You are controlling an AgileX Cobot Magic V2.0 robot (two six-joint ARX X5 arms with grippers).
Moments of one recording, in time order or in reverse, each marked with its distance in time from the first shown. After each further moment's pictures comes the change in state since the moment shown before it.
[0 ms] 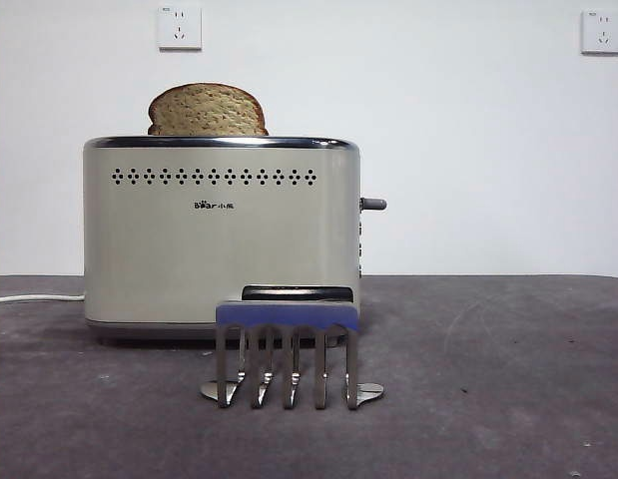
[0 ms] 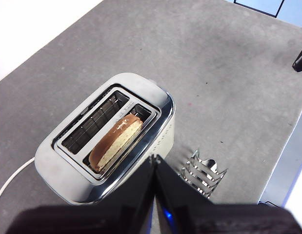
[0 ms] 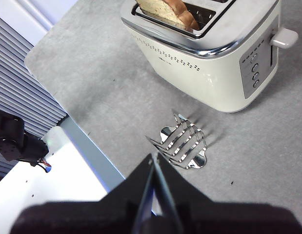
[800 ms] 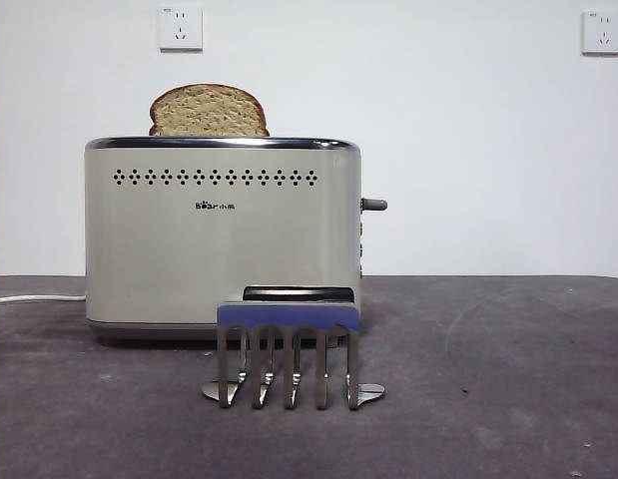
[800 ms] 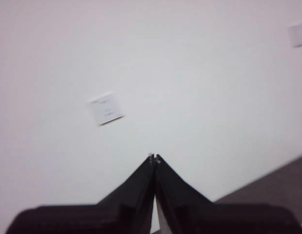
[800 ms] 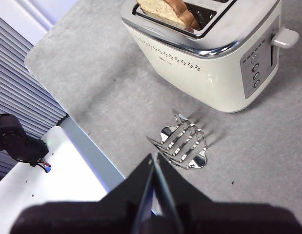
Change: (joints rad) left arm 0.459 -0.465 -0.486 0.883 -0.021 -0.087; right arm 0.000 0.000 0.000 0.000 0.000 0.000
